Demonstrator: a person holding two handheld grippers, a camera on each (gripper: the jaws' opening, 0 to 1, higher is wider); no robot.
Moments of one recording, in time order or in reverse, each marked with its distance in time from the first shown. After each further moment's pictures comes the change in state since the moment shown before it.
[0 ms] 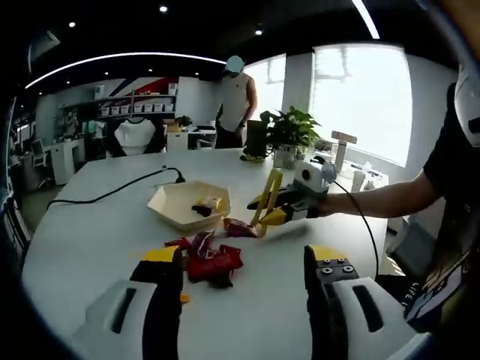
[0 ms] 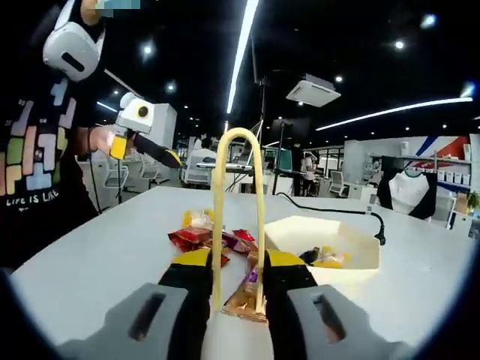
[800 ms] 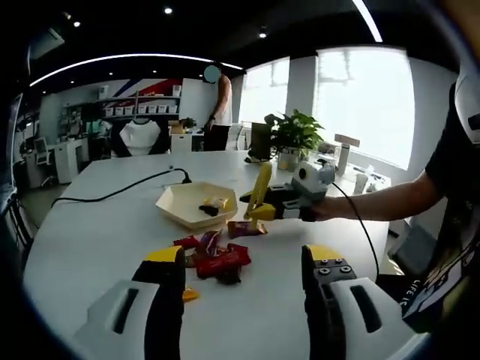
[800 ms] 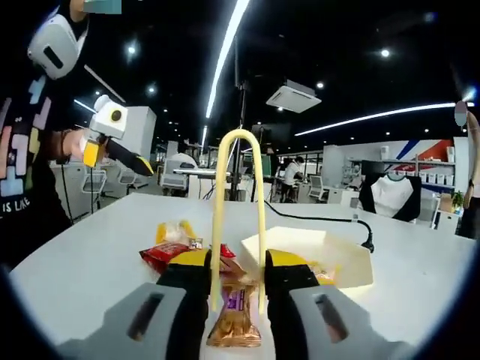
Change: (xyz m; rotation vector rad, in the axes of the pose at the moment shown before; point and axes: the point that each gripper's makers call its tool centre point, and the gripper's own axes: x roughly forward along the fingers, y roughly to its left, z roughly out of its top) left arm -0.011 0.015 -0.001 -0.009 -0.014 0.023; right arm 0.036 -0.025 0.008 -0.002 -0.019 -0.100
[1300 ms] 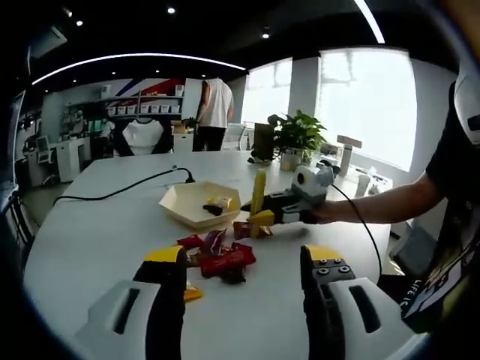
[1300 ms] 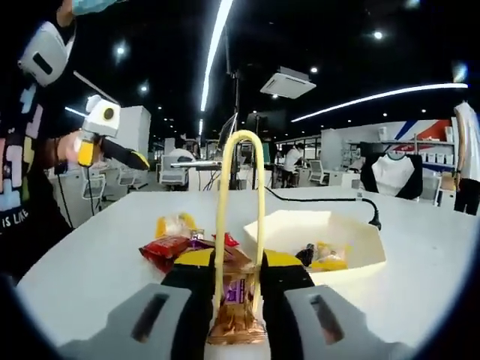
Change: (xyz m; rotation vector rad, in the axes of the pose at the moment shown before) left arm -0.001 0.004 -0.002 -0.007 -0.002 0.010; right arm -0.002 0.001 -0.015 0.150 0.063 -0.047
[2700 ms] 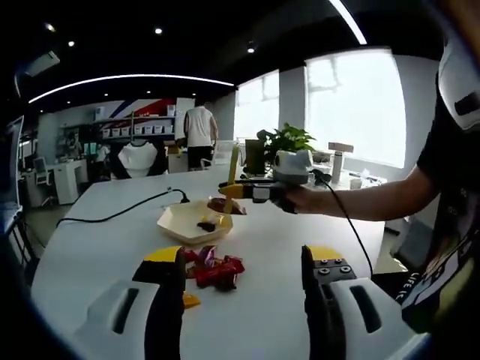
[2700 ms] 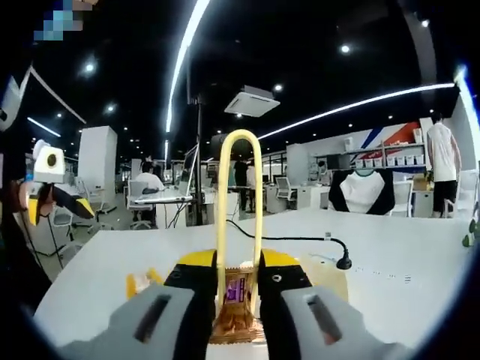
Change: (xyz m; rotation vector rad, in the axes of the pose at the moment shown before) left arm -0.025 -0.023 0.019 0.084 -0.098 -0.022; right arm 0.020 -0.035 0.092 -0.020 -0.135 -0.166
